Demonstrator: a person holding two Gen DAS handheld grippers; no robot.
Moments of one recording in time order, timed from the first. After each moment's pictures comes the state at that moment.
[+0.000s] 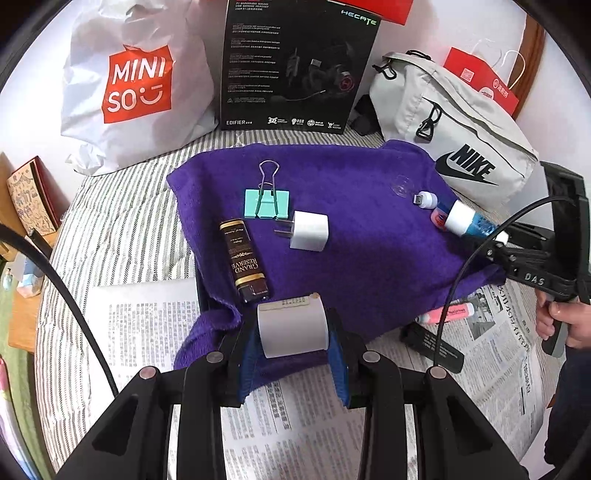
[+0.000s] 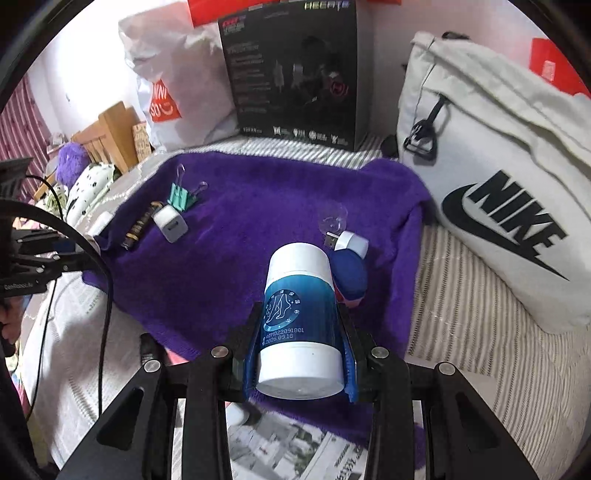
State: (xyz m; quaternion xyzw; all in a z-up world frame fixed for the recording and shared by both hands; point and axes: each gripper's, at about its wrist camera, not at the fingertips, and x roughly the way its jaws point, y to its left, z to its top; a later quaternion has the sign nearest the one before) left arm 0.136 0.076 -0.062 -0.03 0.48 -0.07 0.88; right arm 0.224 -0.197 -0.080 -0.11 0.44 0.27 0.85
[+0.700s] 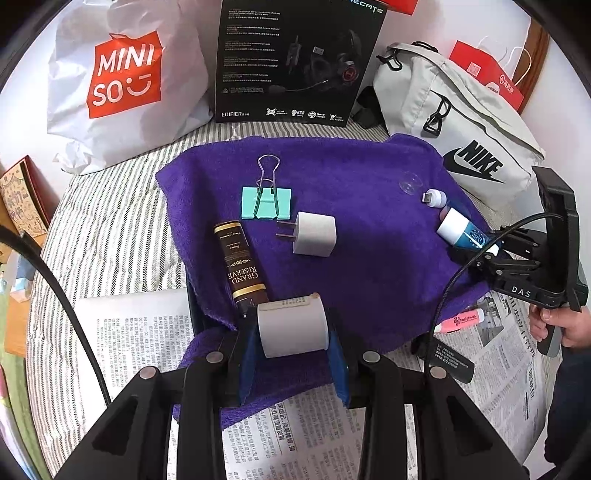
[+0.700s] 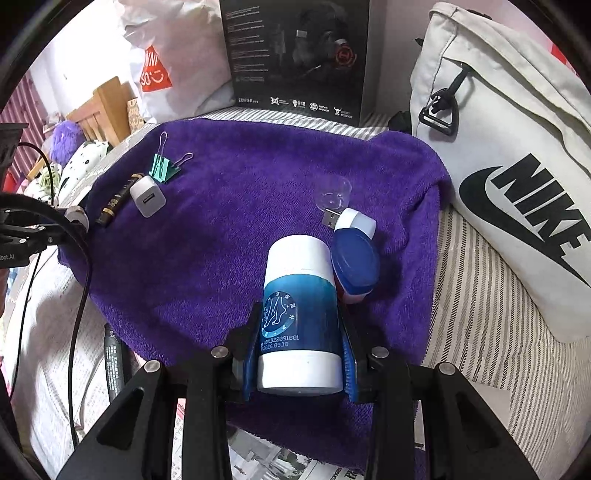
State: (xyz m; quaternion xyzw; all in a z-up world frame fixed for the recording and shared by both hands) left arm 0.157 0.079 -0.075 -0.03 0.49 -0.08 0.87; right arm 0.238 -0.186 -0.107 -0.14 0.46 0.26 0.84
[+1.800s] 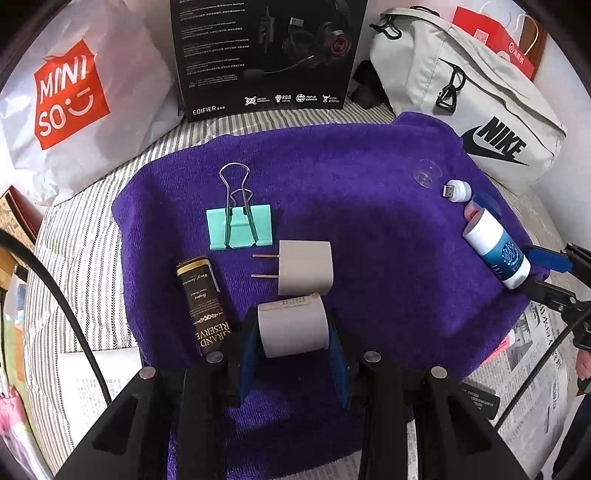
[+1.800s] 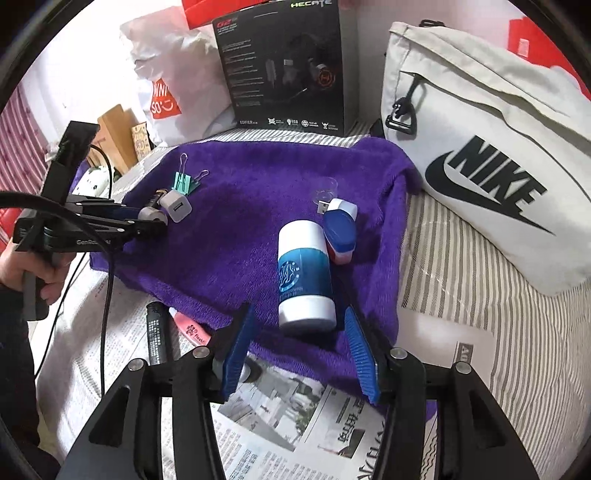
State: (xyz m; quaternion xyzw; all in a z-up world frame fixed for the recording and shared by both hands) left arm 0.208 0.050 -0.095 0.02 0.51 -0.07 0.86; right arm 0.197 -0.221 -0.079 -0.09 0.44 0.26 0.85
